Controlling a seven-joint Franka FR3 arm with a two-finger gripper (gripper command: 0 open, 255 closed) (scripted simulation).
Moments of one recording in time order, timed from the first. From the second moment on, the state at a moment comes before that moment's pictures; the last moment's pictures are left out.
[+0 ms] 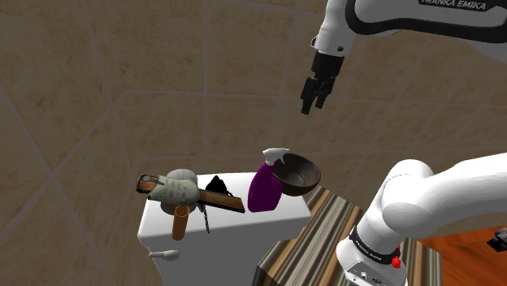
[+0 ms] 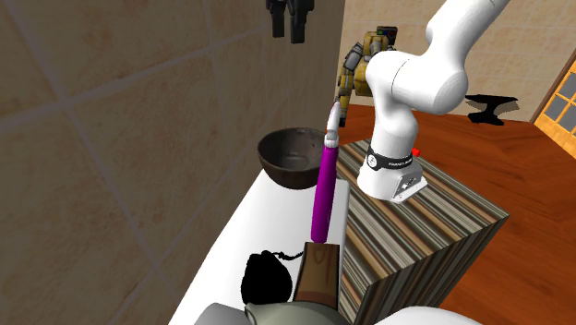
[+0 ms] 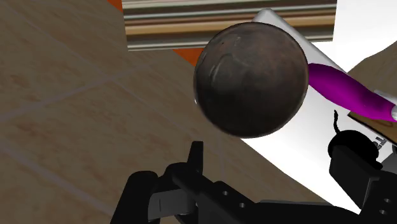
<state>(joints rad) 0.02 -0.74 -0.07 -2.31 0.00 1.56 0.01</state>
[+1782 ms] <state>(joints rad) -0.08 -0.30 0.58 -2.48 0.05 2.41 0.96</state>
